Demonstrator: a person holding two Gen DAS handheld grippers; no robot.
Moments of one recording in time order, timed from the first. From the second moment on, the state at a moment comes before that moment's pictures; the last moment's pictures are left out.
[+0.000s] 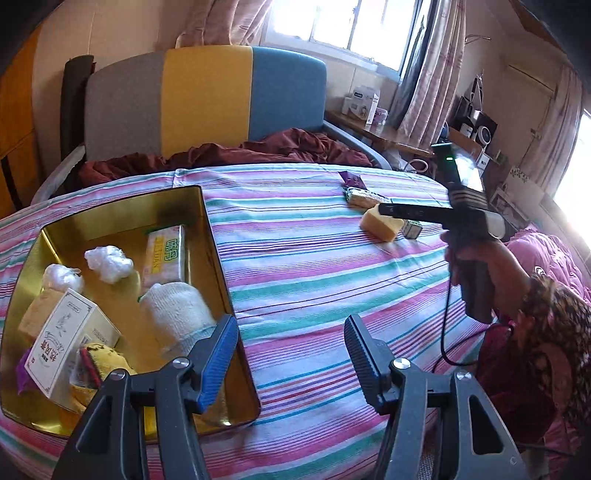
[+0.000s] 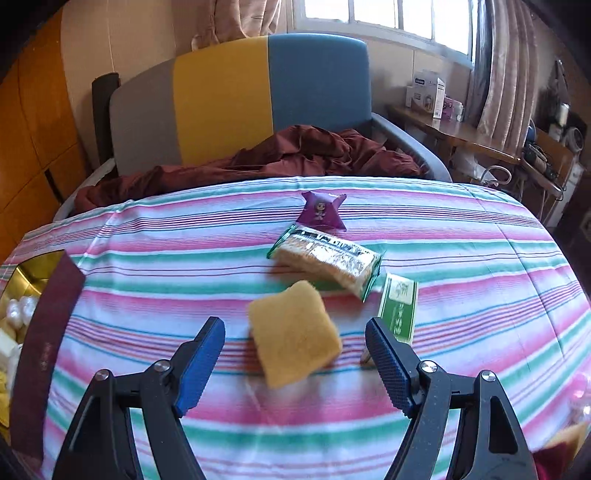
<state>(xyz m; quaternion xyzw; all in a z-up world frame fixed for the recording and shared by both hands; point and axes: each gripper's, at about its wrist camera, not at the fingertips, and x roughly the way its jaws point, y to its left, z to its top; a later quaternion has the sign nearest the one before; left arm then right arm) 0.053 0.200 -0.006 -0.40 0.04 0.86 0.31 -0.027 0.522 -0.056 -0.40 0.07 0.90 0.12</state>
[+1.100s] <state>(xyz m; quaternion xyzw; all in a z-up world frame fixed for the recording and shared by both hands) 0.045 0.250 -0.020 -0.43 0.05 0.84 0.33 -0.027 0.606 -0.092 -0.48 0.15 0.84 0.21</state>
